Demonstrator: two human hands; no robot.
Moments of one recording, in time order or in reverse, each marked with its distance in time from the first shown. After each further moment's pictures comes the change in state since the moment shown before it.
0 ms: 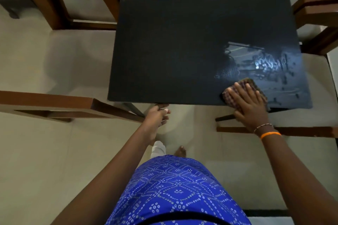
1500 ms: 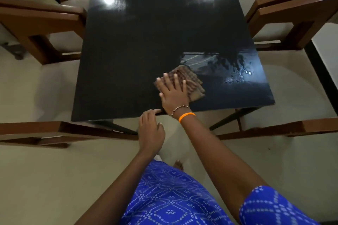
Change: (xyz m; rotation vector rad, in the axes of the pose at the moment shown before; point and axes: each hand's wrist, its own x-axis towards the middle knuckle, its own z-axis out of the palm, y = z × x) left_hand -0.025 -0.003 0.120 0.844 0.368 0.593; right_hand 0.083 -0.084 -0.011 0.230 -0.012 0.079
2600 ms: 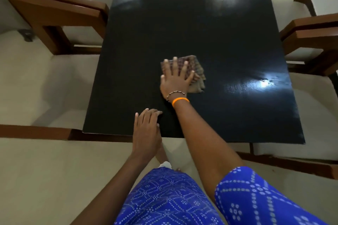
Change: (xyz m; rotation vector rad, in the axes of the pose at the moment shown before) left_hand 0.067 -0.042 -0.042 0.231 0.038 0.127; right_hand 0.132 -0.059 -0.004 0.056 0.008 0.151
